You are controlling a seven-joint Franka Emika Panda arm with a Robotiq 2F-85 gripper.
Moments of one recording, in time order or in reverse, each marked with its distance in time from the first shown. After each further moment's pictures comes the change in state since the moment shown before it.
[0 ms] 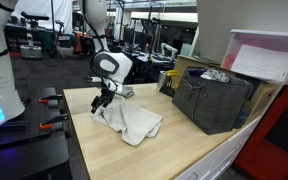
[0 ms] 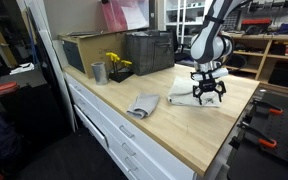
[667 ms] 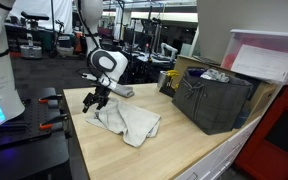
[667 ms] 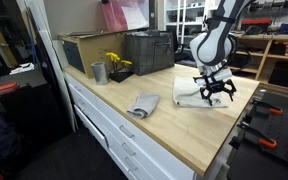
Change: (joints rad) arm 0.089 -0.041 -0.072 -0.059 -0.219 -0.079 0.331
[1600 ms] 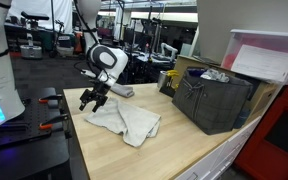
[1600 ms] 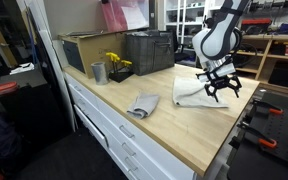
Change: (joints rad) arm -0.043 -0.074 0.008 -0.026 -0.080 -0.084 0.116
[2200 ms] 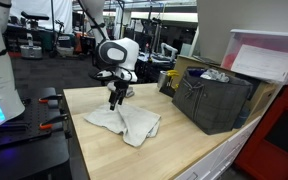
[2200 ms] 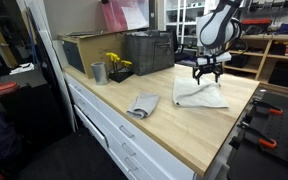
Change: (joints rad) arm -0.148 -0.031 0.030 0.086 0.022 0.268 -0.452
